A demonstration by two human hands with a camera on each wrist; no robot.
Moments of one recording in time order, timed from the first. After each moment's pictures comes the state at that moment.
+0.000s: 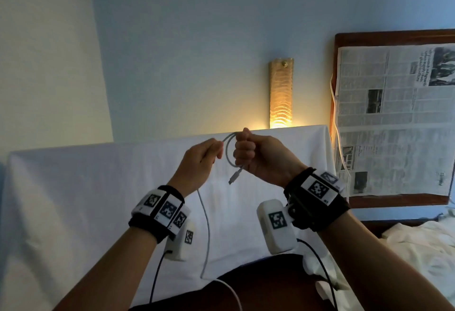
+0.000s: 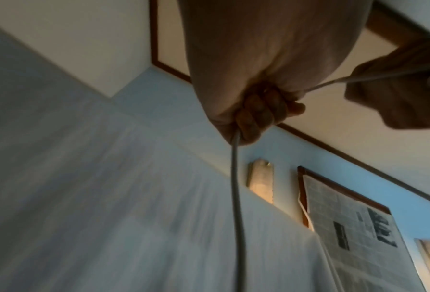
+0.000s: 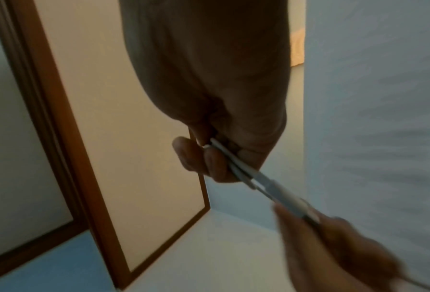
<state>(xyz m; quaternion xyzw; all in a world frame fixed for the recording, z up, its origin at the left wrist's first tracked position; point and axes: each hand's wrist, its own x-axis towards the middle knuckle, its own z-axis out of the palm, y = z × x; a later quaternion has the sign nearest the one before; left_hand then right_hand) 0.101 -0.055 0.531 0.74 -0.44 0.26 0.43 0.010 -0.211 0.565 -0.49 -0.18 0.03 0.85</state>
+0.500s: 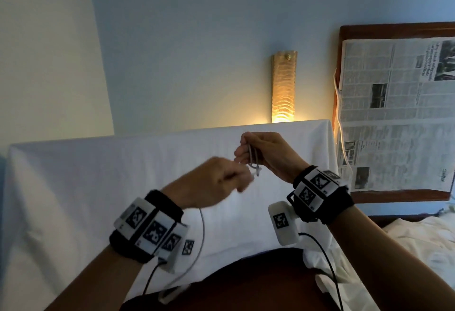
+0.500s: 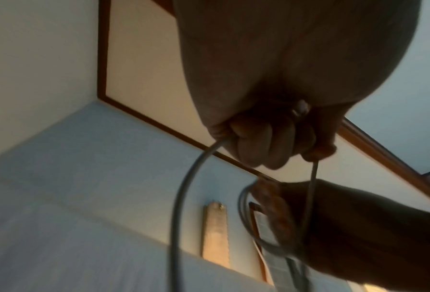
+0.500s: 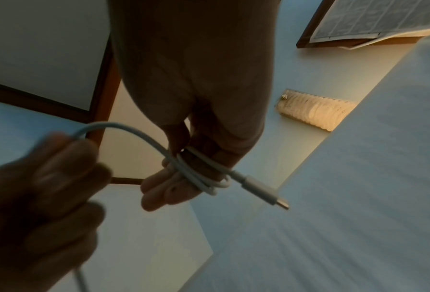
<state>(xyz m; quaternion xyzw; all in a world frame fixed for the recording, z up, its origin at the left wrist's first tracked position) 0.026 -0.043 0.543 0.77 -0.57 0.08 0.27 0.014 -0.228 0.548 -0.73 -0.15 -0.16 0.65</state>
